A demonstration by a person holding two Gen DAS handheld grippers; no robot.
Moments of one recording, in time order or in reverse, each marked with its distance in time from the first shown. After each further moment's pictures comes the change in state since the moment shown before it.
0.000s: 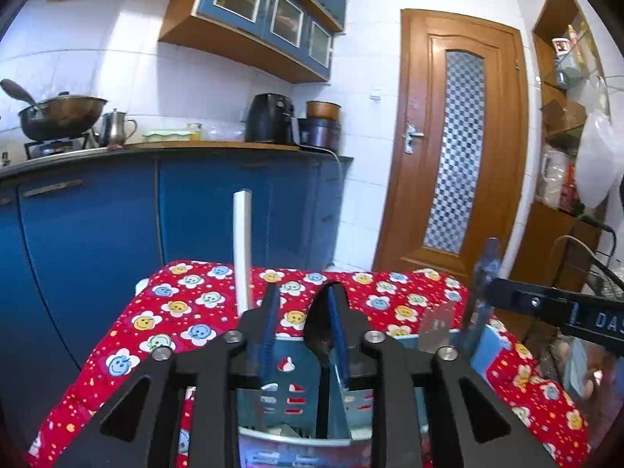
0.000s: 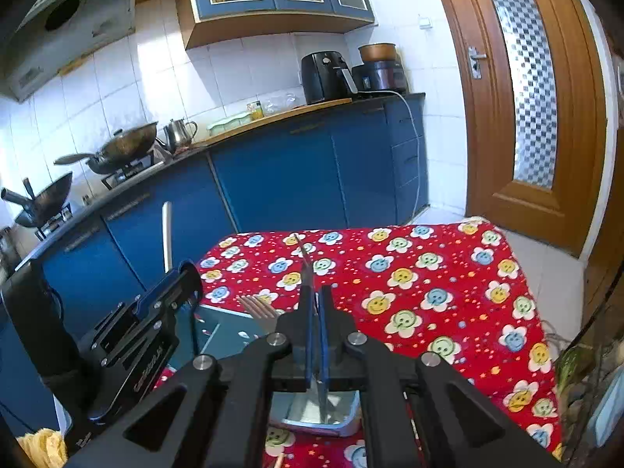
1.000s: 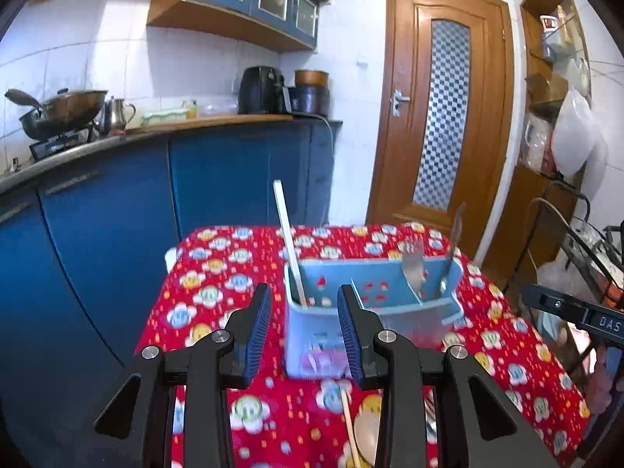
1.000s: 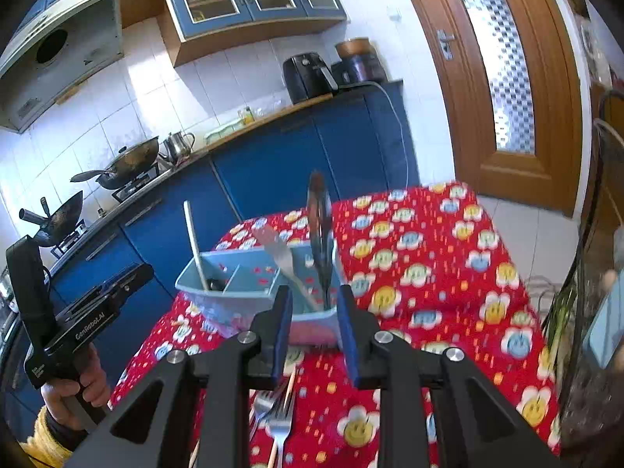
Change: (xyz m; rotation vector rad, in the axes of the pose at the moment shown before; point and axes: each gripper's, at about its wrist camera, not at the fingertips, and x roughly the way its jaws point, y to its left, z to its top) left arm -0.086 0.026 0.003 0.052 0.166 -0.024; right arm -0.079 -0.013 -0.056 0.117 0.026 0.004
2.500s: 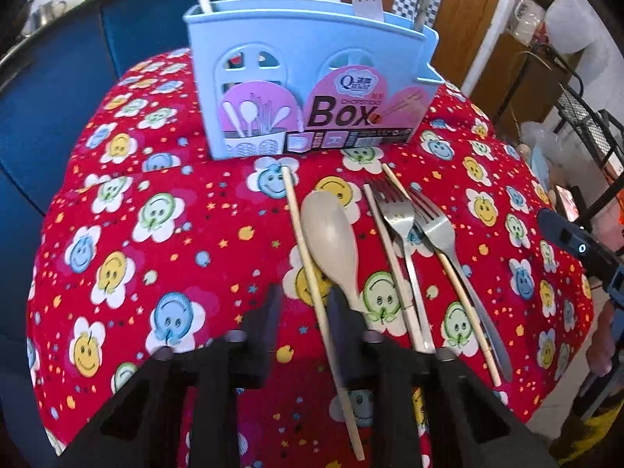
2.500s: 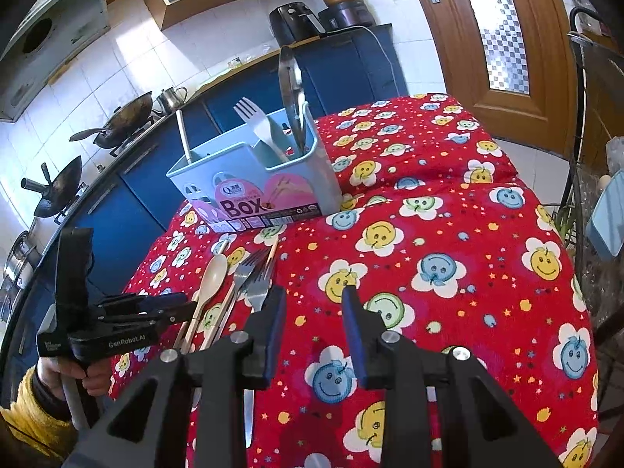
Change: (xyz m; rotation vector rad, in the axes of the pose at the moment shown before) left arm 0.044 -0.029 -0.098 0.075 0.603 -0.129; right arm -0.018 -0.024 -0.093 0.049 0.166 0.009
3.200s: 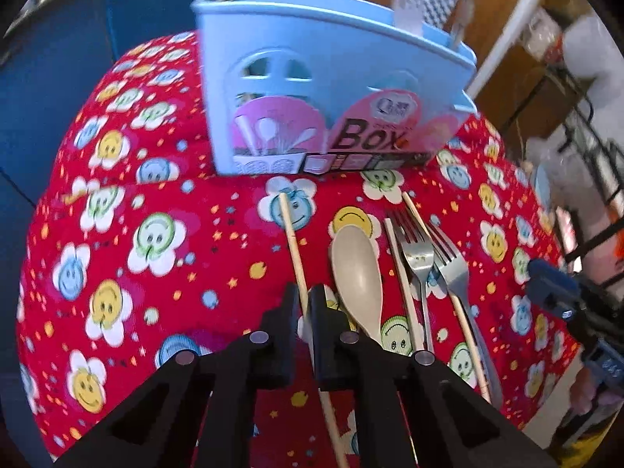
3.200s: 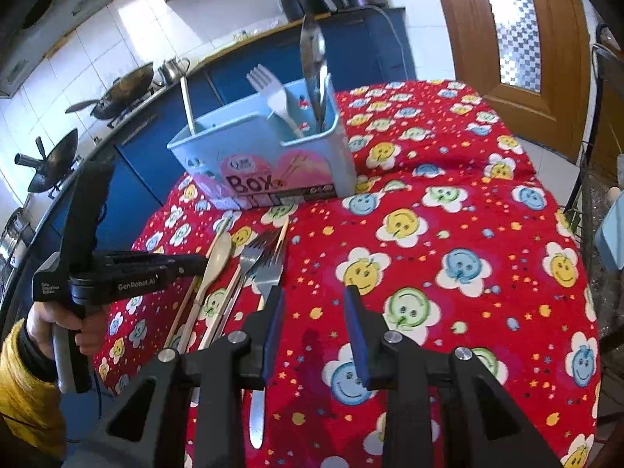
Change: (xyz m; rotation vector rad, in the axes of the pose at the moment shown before) left arm 0.012 0.022 0.026 -0.089 0.032 -0.051; right arm 0.026 0.024 0.007 -0.055 0.127 -0.029
